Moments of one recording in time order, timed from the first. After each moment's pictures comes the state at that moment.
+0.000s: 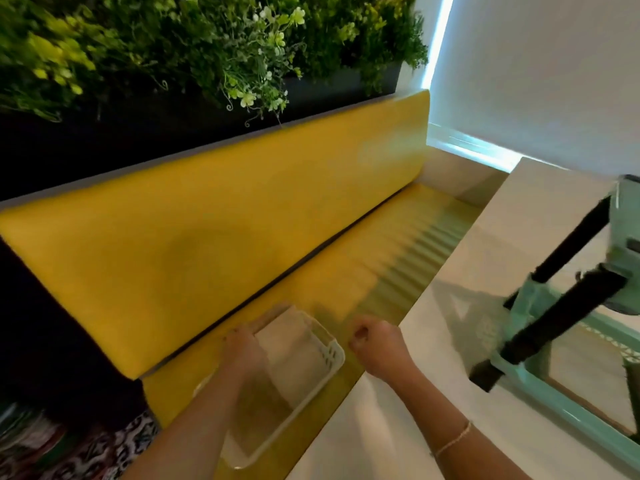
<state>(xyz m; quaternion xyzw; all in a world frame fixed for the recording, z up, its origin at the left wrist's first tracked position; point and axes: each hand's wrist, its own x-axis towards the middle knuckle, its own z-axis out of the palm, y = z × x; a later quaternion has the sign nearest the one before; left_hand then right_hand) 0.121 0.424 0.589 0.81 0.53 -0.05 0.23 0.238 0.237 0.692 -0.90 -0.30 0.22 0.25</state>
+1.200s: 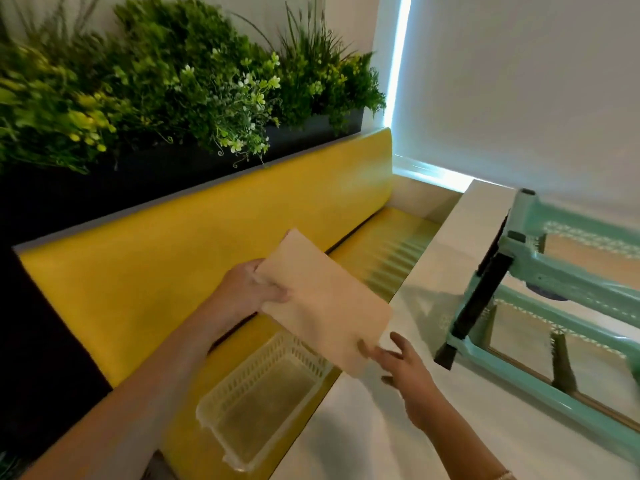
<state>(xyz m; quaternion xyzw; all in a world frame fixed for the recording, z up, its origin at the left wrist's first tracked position) 0.093 0.379 0.801 0.75 0.29 0.15 0.57 0.195 0.154 0.722 -0.74 -0.07 0.33 0.58</state>
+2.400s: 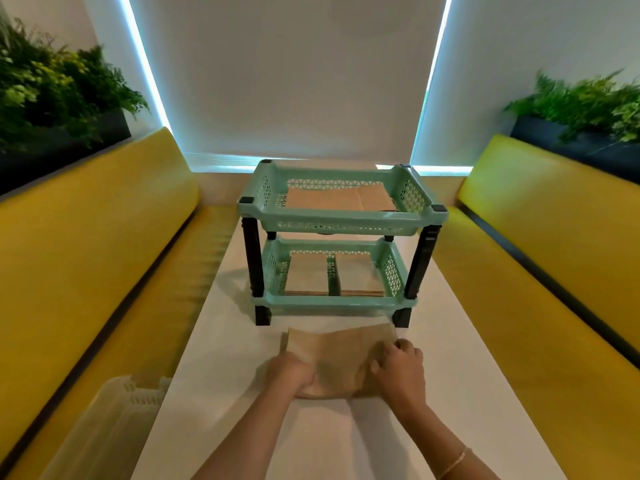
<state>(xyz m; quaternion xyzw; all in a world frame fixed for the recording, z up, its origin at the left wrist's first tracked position) 0.193 0.080 0.684 0.90 0.22 -0.23 0.29 0.163 -0.086 0.696 -0.96 0.14 0.00 0.25</state>
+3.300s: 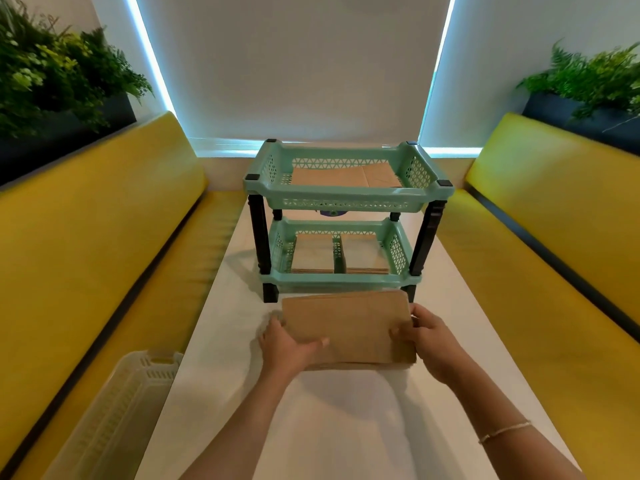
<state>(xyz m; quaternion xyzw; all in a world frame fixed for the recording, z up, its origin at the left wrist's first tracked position) 0.167 0.095 0.674 0.84 0.20 -0.02 0.50 0.154 -0.126 0.729 -0.74 0.11 0.11 0.65</state>
